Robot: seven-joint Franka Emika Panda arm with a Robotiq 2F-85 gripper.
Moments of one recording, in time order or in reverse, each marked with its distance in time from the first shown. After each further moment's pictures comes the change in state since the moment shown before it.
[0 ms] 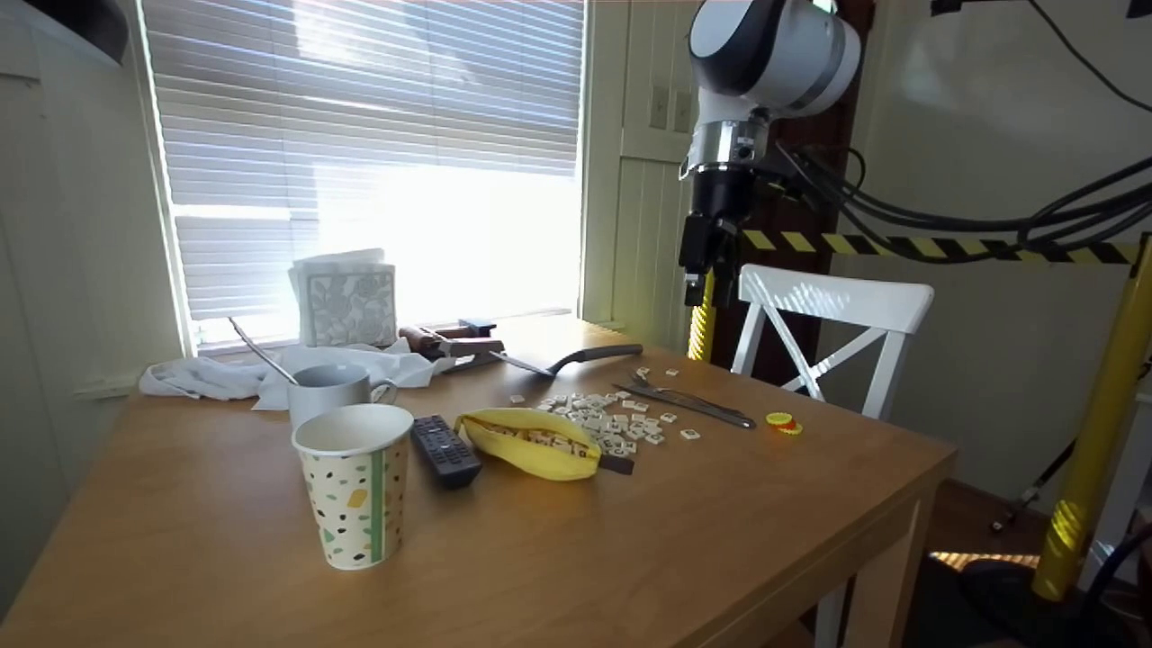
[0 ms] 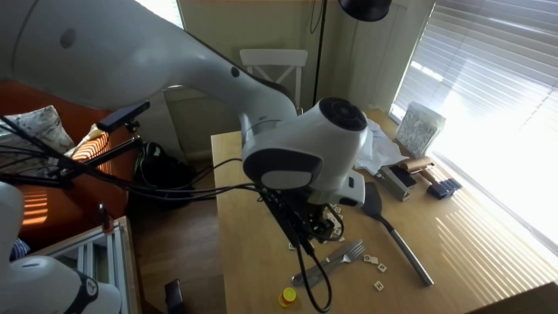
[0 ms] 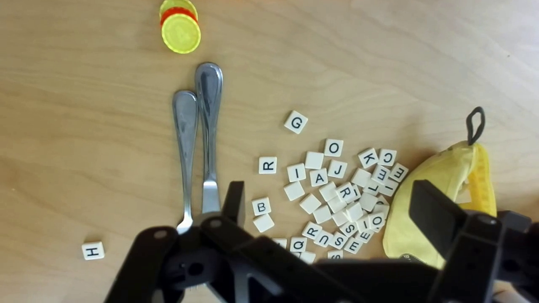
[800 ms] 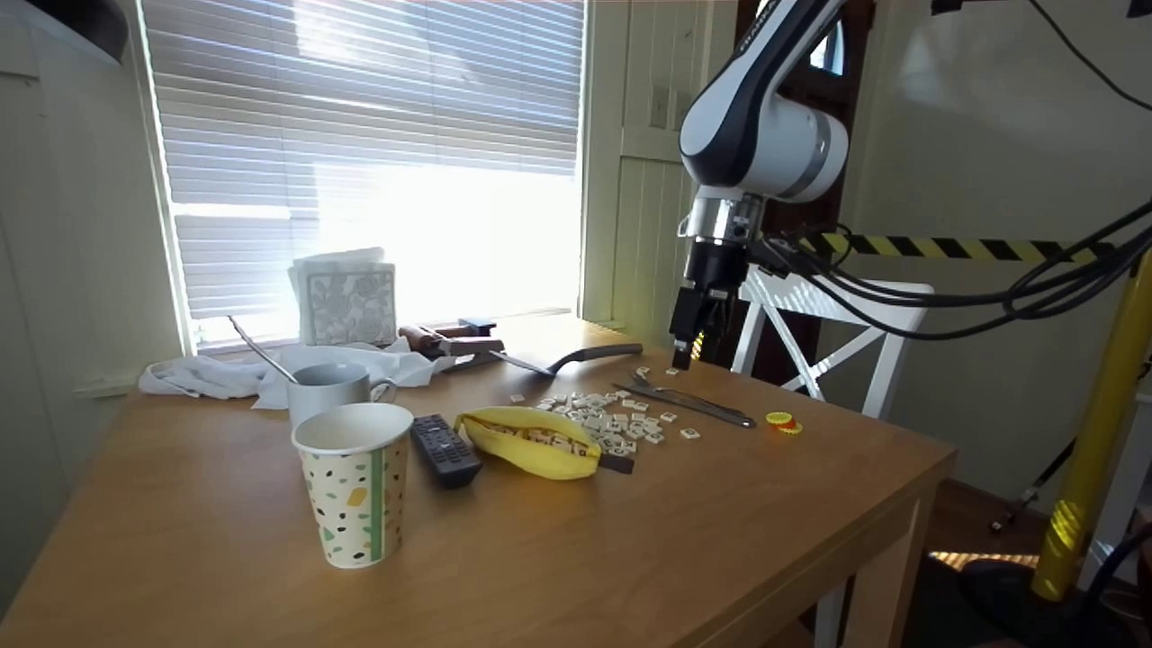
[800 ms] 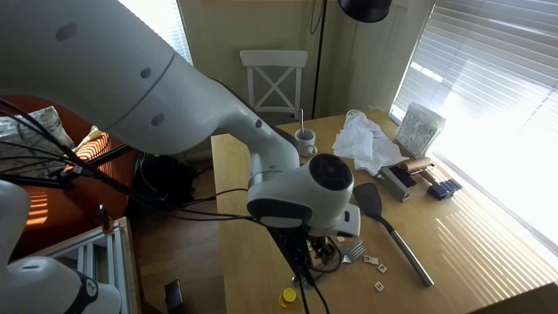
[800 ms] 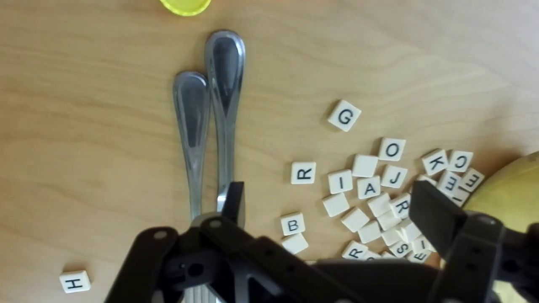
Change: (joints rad) arm -0.101 0.182 0.095 -0.035 0.118 0.302 -0.133
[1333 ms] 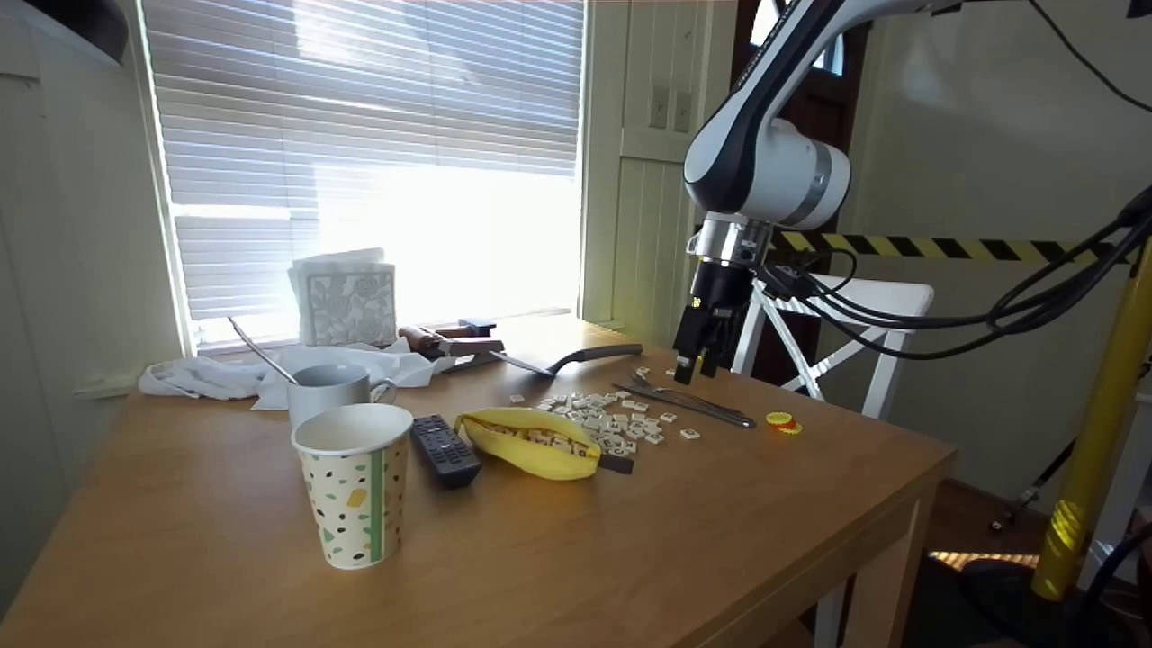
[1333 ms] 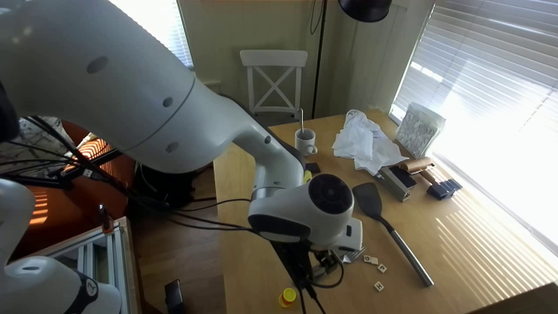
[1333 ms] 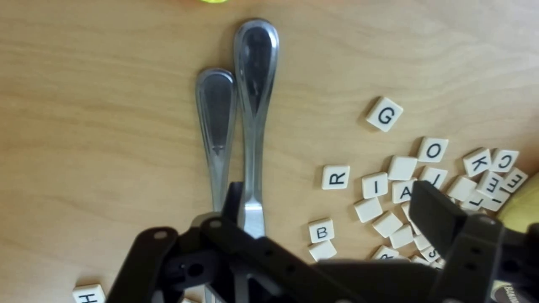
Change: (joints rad) arm -0.082 0.054 0.059 0.002 0.059 0.082 -0.080
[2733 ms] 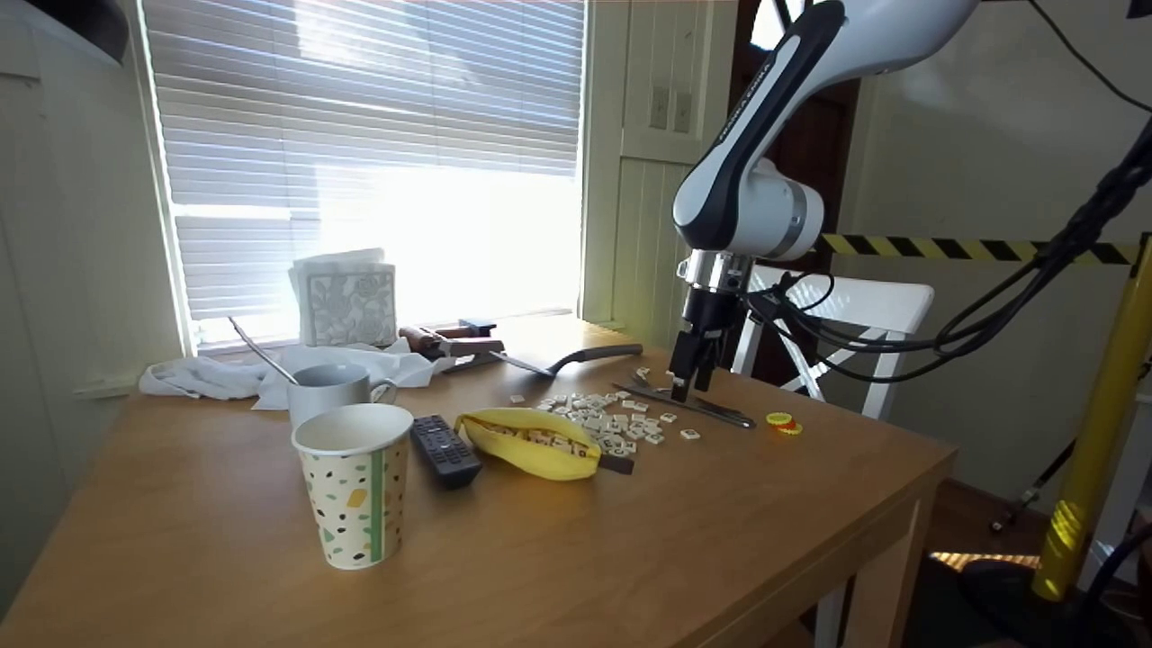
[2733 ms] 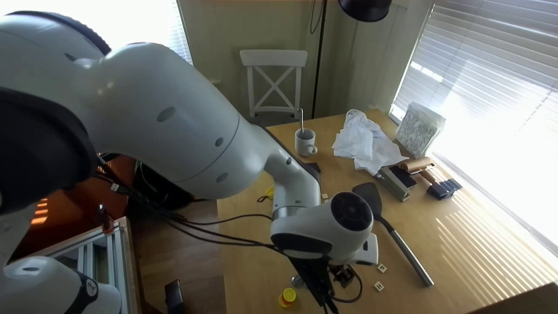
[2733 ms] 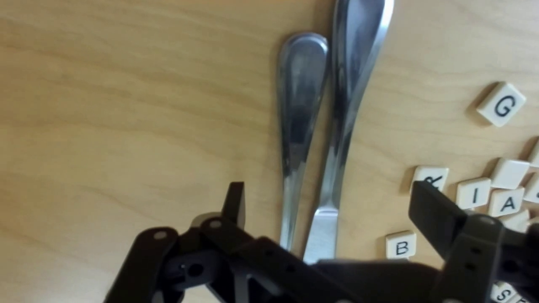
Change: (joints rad) arm -0.045 0.163 0.002 0.150 -0.090 0.011 0.003
